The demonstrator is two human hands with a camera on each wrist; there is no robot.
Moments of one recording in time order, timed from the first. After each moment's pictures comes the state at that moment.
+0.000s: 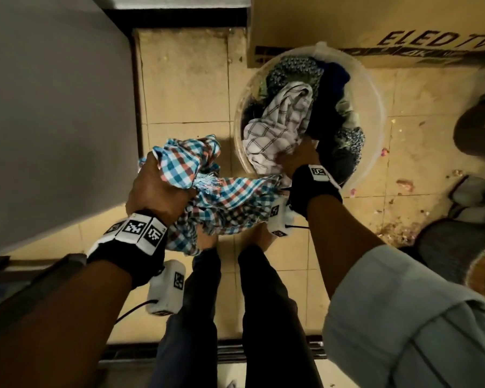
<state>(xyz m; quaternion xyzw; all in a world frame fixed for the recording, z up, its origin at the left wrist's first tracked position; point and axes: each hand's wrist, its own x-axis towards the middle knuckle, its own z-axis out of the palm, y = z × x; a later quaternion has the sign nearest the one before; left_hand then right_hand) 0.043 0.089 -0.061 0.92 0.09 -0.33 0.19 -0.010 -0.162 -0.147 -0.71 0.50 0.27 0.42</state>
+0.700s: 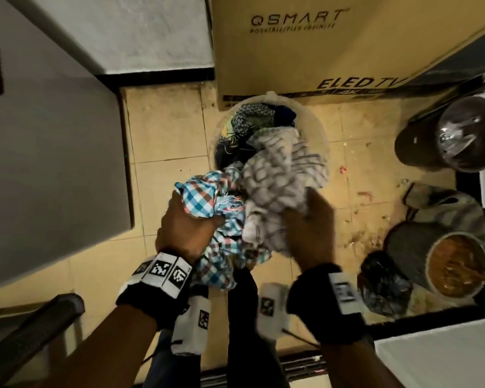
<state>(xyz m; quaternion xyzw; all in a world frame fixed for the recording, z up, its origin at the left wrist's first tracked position) -0.003 0.027 0.034 0.85 0.14 -0.38 0.33 -0.098 -0.129 0.051 -0.71 0.46 -0.04 0.53</state>
